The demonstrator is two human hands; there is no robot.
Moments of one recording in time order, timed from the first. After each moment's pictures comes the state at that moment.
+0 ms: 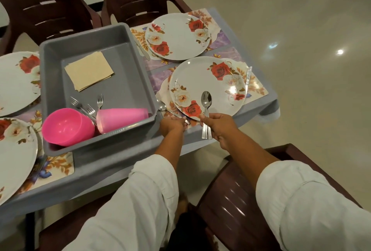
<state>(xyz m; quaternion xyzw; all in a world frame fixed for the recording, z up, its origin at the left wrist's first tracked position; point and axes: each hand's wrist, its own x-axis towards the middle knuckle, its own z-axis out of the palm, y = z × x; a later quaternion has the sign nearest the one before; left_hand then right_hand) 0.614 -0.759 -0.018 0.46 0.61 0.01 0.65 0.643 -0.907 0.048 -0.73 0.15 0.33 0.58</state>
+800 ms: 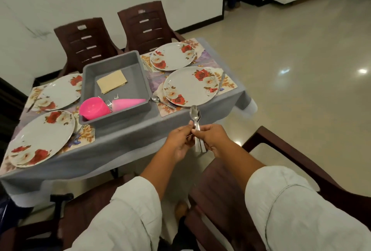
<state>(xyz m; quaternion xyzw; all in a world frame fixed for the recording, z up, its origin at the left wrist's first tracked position) 0.432 -0.960 0.112 0.48 0.38 0.01 0.79 0.500 -1.074 0.101 -0.72 0.00 0.36 0.59</state>
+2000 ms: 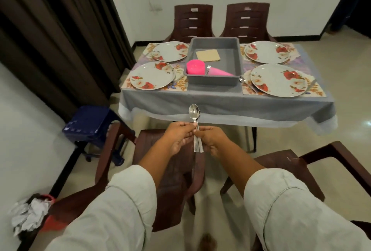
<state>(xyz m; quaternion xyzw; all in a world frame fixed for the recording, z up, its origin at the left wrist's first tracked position) 0.074 -0.895 0.160 0.47 0.45 0.17 0.74 0.178 -0.978 0.150 -0.65 -0.10 0.51 0.56</state>
